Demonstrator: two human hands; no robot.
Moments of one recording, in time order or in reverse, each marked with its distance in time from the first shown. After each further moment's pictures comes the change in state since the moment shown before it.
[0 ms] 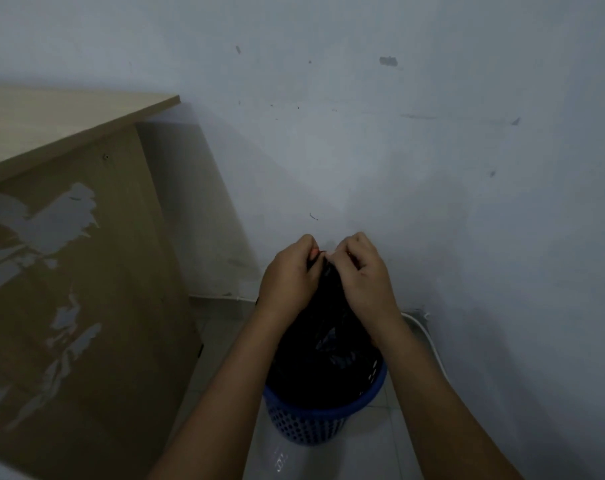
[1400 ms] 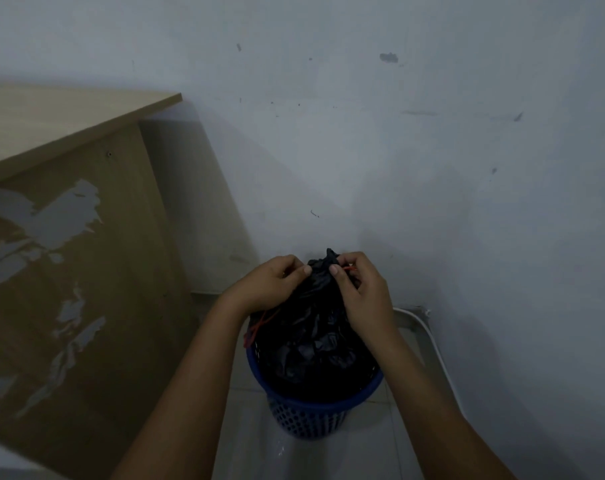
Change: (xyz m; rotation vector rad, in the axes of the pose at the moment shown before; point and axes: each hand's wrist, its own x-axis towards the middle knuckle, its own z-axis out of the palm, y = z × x) left_hand 0.000 -0.029 -0.037 -0.104 -0.506 -0.248; right_hand -0.019 0.048 -0.001 -0.080 0.040 -0.030
